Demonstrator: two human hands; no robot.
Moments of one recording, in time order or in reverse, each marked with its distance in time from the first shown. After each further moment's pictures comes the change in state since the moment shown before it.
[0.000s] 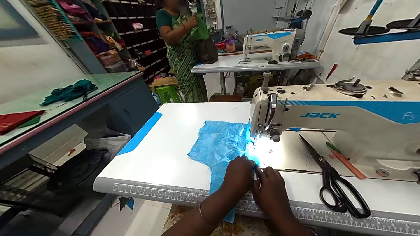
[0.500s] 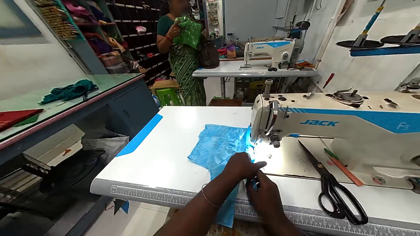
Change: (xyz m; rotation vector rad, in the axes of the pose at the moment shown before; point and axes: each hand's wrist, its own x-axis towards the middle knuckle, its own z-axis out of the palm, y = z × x) left_hand 0.026 -0.002 -0.026 -0.257 -0.109 -0.152; right_hand 0.001 -0.004 0.021 0.326 0.268 -0.122
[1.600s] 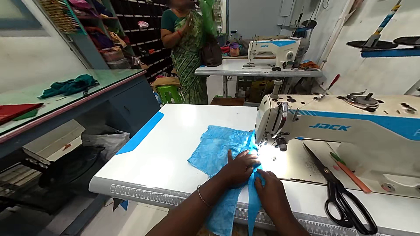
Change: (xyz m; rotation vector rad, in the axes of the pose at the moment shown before) left_hand 0.027 -0.058 0.016 0.118 0.012 0.481; right_hand 0.031 -0.023 -0.024 -0.109 -0.347 0.379
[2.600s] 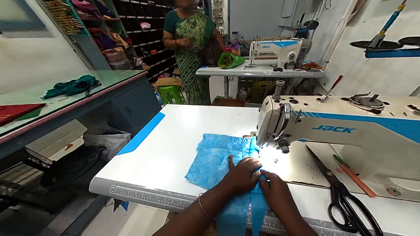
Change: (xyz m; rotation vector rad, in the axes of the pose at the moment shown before) left_hand -0.004 0.010 0.012 0.011 -0.044 -0.095; right_hand 0.011 0.008 -0.013 0.012 -0.145 0.062
